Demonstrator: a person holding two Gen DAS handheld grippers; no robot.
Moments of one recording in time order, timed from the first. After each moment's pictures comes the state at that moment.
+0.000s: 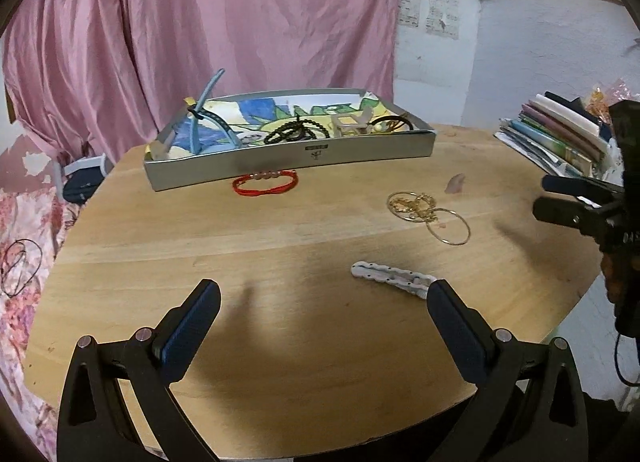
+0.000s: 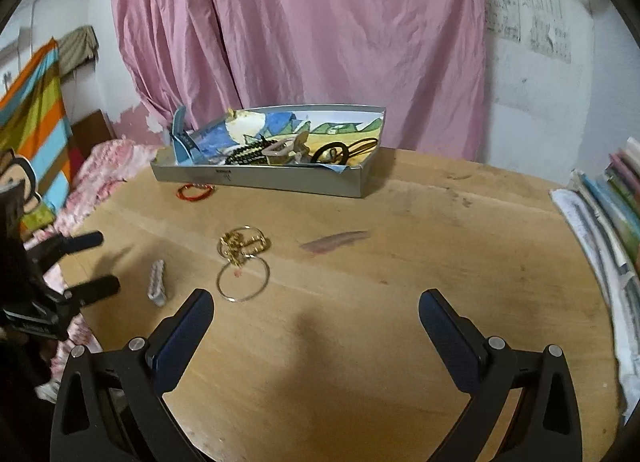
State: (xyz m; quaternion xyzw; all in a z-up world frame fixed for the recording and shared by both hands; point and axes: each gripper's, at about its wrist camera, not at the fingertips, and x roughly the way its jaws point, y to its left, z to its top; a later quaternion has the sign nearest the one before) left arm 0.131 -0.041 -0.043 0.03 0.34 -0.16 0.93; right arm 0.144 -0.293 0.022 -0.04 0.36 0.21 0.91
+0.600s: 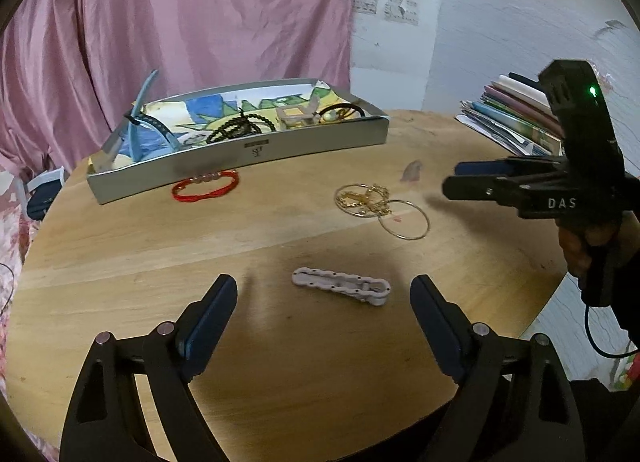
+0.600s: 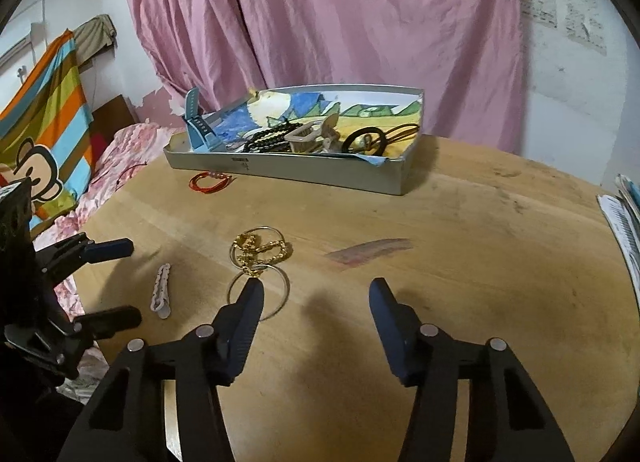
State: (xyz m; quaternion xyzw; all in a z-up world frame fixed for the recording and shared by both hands) left arm 0.141 -0.066 -0.046 0.04 0.35 -0.23 0.91; right arm 0.177 -0.269 0.009 -0.05 0.40 0.26 0.88
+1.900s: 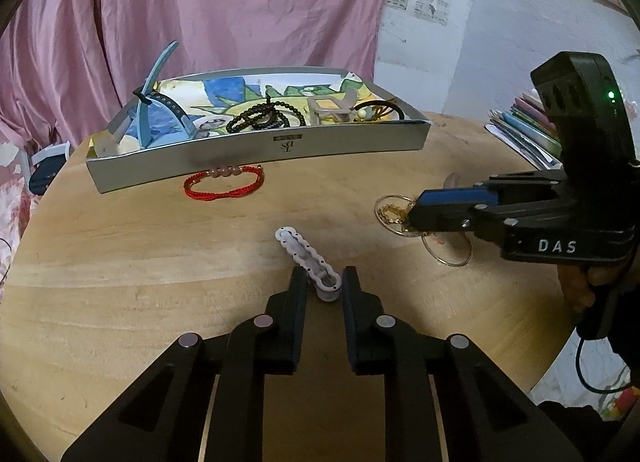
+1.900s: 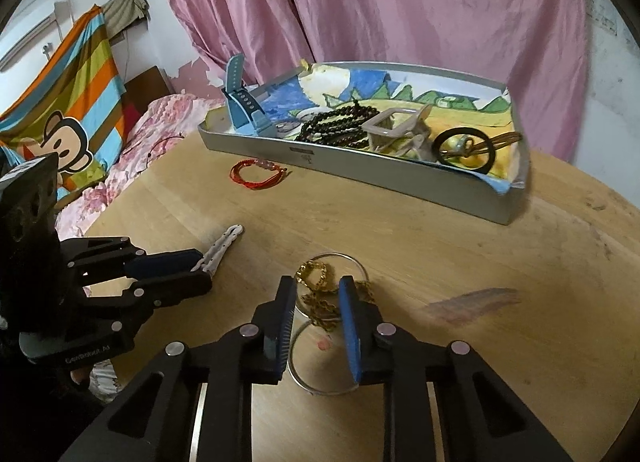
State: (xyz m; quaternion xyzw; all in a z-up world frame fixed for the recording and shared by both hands) left arm 0.175 -0.055 -0.050 0.01 0.38 -0.20 0.90; right arm 0.204 -0.208 -0.005 -0.08 0.43 0.32 0.84
